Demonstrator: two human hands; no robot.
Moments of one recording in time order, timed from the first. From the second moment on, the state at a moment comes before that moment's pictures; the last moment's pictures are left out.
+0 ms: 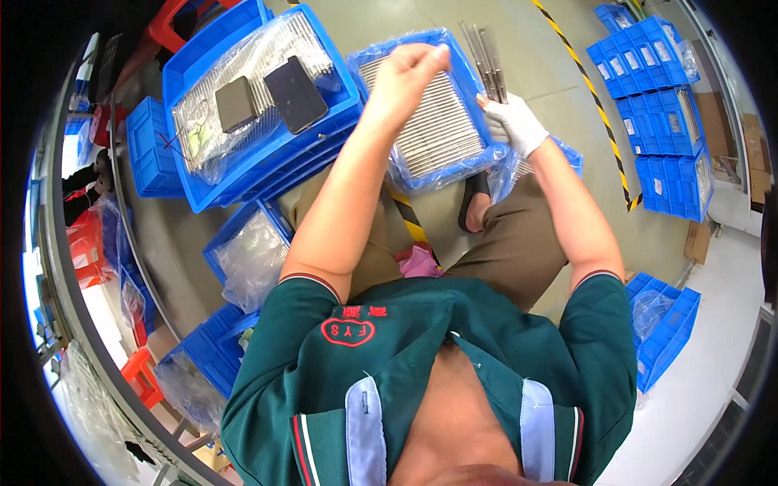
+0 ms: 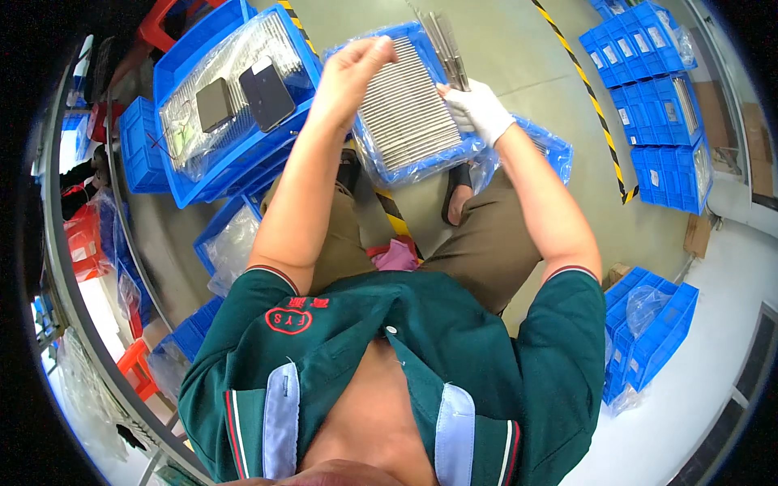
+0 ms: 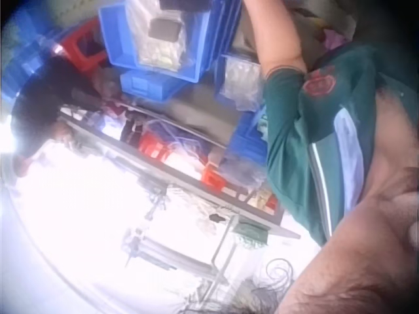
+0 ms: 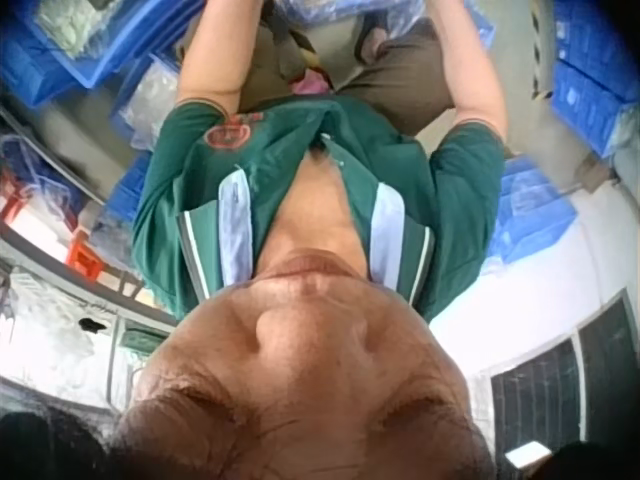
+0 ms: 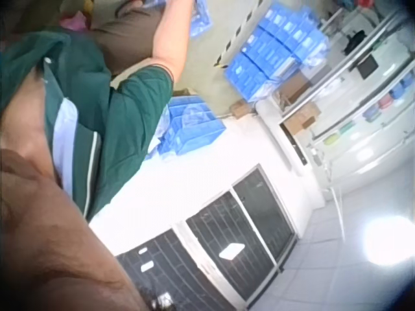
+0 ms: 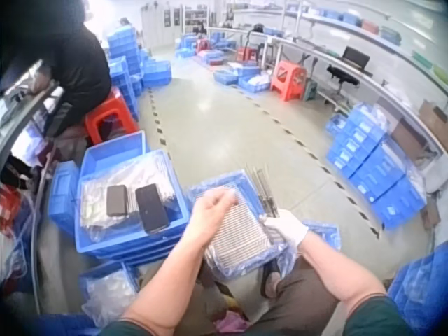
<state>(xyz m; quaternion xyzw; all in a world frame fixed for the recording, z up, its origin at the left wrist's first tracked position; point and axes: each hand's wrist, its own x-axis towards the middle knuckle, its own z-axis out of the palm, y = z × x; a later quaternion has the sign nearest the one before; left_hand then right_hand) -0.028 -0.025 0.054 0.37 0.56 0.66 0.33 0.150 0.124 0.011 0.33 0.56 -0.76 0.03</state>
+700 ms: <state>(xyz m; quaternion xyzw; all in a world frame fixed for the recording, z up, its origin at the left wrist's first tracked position) -0.039 -0.058 0.056 0.30 0.51 0.67 0.45 0.105 0.142 -0.153 0.07 0.97 -0.15 0.19</state>
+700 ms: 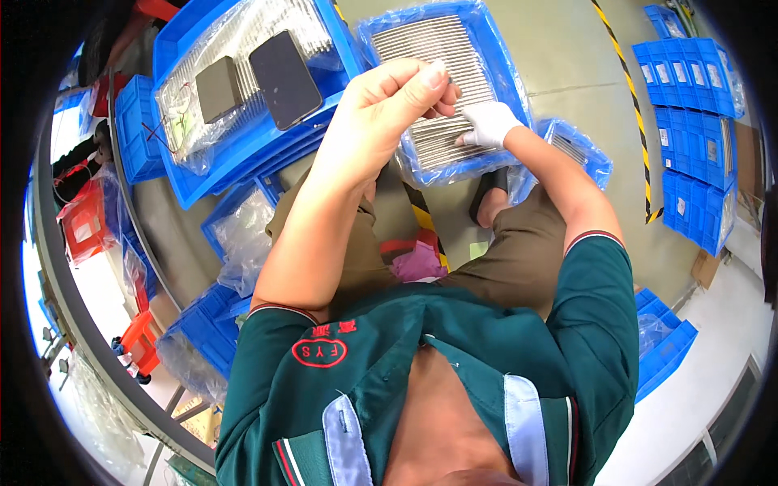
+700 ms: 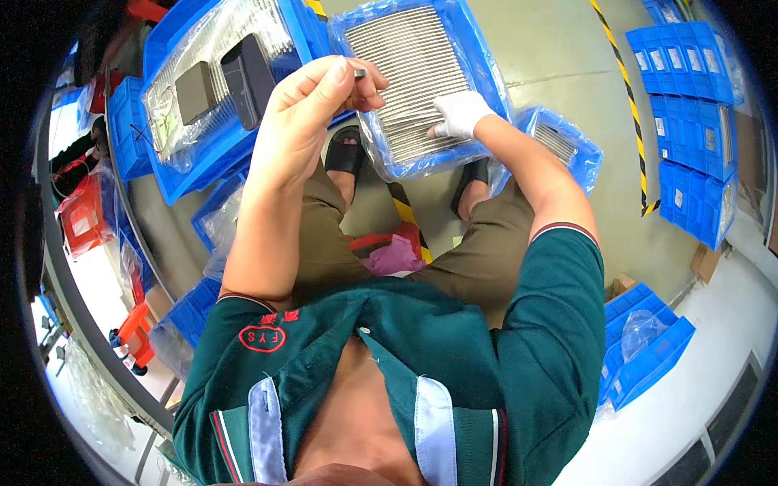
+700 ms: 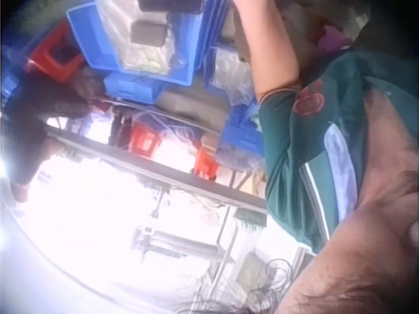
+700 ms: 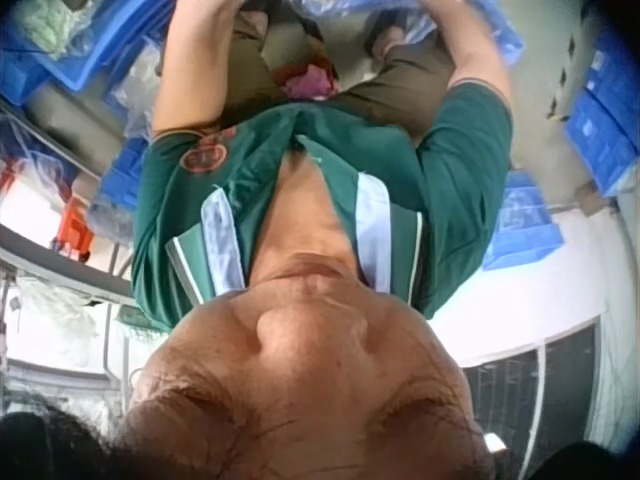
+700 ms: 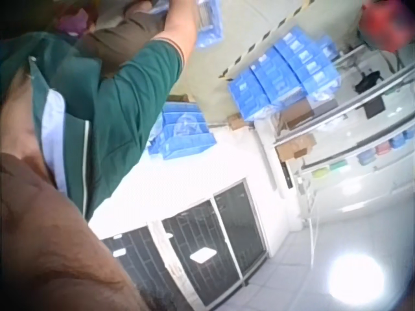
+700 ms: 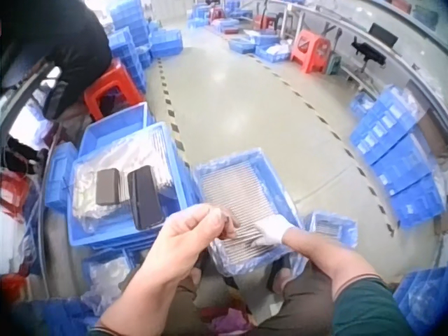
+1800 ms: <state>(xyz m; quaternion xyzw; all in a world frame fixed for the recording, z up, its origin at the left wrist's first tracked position) -0.032 -0.062 0.054 0.28 0.54 0.63 0.49 0.070 0.137 -0.198 0.08 0.98 -0.17 0.04</state>
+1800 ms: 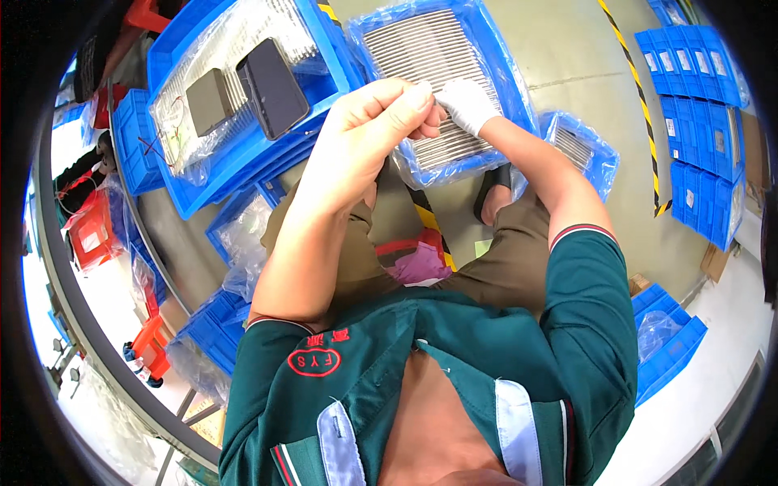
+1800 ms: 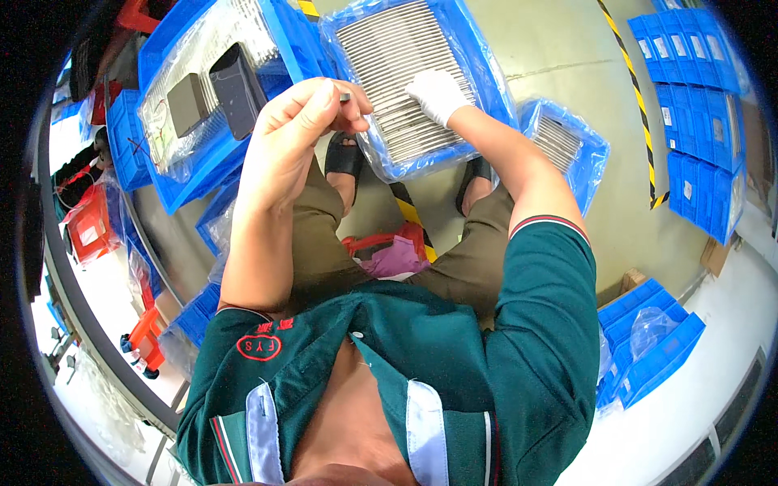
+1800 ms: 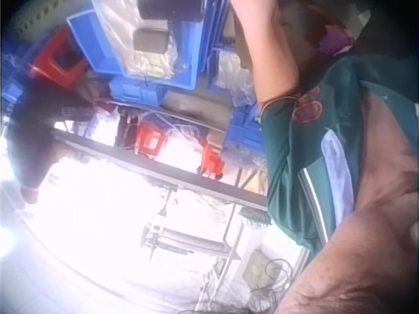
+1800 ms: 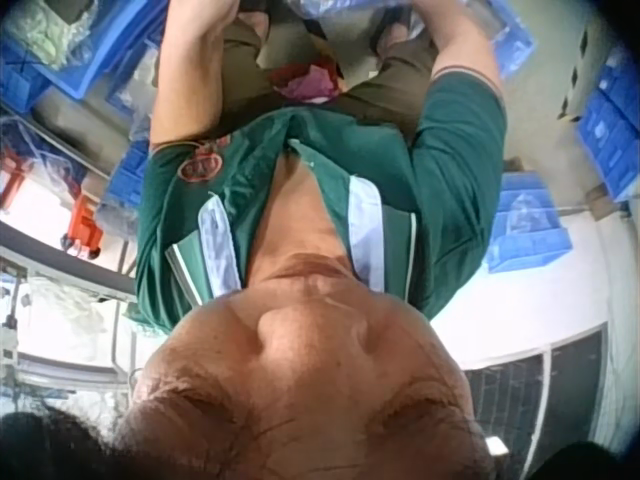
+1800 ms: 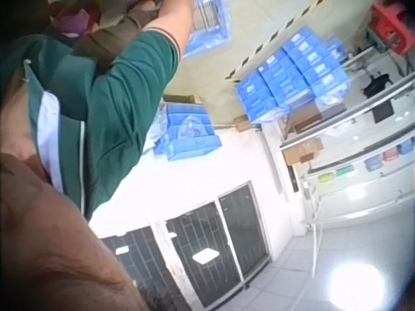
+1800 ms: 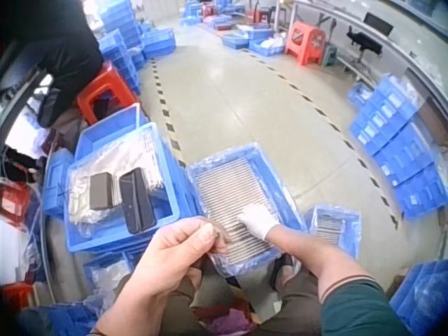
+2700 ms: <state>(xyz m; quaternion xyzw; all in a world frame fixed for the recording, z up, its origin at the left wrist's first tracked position) -0.032 -0.065 0.054 0.28 0.55 0.62 0.49 0.079 0.120 -0.175 0.06 0.98 -0.20 0.04</state>
